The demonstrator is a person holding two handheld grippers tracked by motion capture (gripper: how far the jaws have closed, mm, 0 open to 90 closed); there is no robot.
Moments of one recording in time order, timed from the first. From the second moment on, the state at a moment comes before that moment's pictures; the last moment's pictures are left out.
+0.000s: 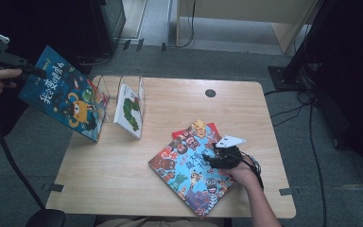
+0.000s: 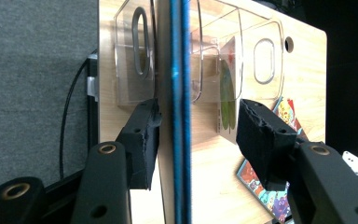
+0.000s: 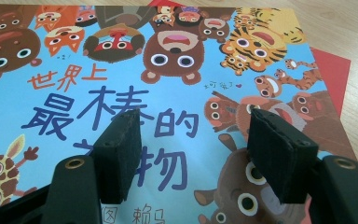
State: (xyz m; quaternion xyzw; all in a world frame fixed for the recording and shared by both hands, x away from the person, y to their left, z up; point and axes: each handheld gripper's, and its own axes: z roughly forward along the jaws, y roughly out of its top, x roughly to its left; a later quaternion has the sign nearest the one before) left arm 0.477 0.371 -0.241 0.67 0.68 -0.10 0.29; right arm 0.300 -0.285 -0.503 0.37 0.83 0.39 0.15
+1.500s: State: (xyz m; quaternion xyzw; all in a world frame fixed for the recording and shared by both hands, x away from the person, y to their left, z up) left arm 0.438 0.294 -0.218 0.72 0.60 -0.09 0.34; right arm 0.299 -0.289 -0.501 0.37 0.83 0.39 0.15
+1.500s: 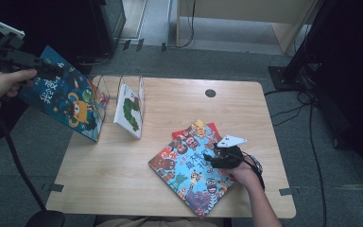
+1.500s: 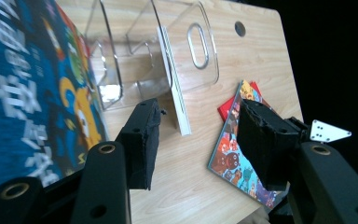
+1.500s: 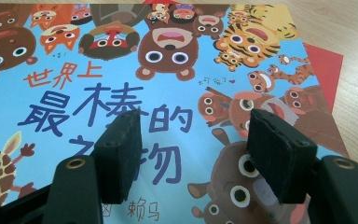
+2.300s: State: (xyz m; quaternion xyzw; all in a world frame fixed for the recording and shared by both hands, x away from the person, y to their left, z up) left arm 0.414 0.235 -0.281 0.75 0.56 -0.10 0.35; right arm 0.298 -0.293 -0.501 0.38 0.83 0.39 0.15
